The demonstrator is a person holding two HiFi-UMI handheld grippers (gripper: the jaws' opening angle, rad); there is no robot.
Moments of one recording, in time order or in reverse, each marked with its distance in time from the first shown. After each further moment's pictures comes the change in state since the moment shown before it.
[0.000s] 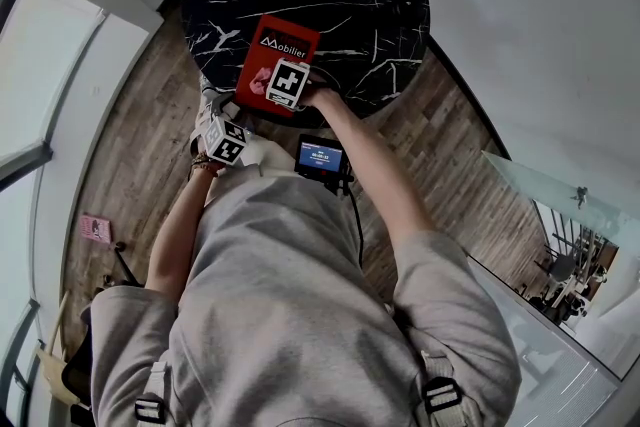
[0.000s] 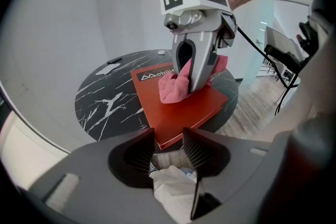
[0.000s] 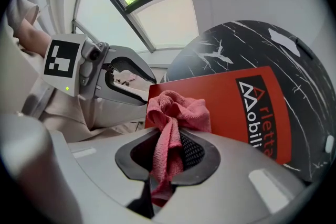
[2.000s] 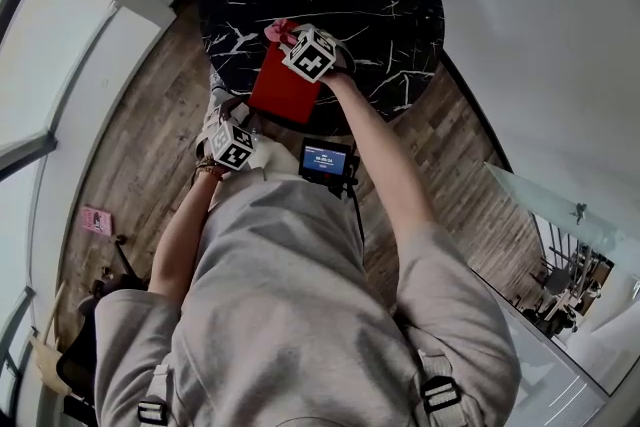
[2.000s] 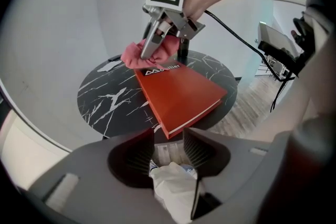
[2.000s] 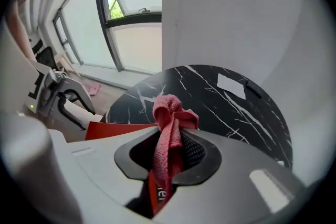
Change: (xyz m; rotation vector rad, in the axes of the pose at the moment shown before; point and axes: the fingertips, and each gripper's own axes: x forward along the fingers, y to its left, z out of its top) left arm -0.005 0.010 -0.015 0.001 0.017 -0.016; right arm -0.069 -0.115 0.073 -0.006 -0.266 -0.413
